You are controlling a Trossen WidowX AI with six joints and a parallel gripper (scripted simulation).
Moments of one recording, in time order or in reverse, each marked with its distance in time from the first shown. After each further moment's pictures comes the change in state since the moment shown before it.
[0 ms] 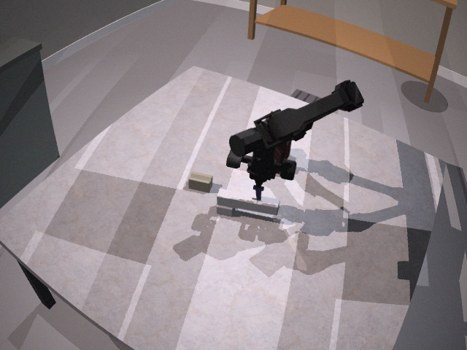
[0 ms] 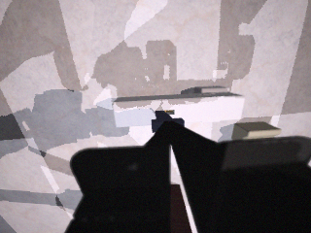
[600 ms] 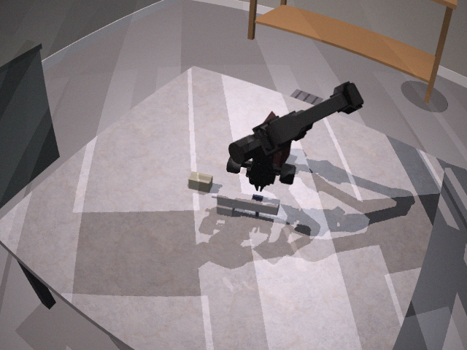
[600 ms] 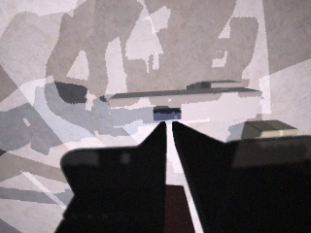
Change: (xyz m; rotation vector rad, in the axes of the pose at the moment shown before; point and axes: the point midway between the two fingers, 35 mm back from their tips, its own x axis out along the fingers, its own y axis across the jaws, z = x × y) arm 0.017 0.003 -0.005 -0.001 0.026 0.014
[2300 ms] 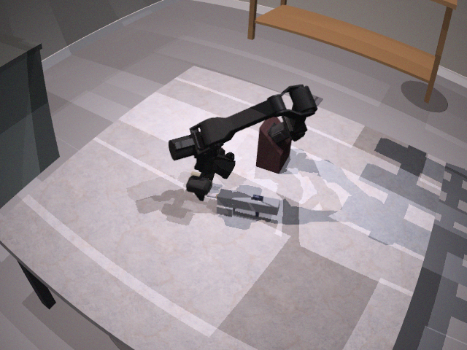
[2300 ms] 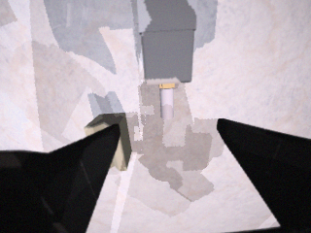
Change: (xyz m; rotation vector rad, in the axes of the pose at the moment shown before) arm 0.042 -0.158 0.000 -1.557 0.001 0.005
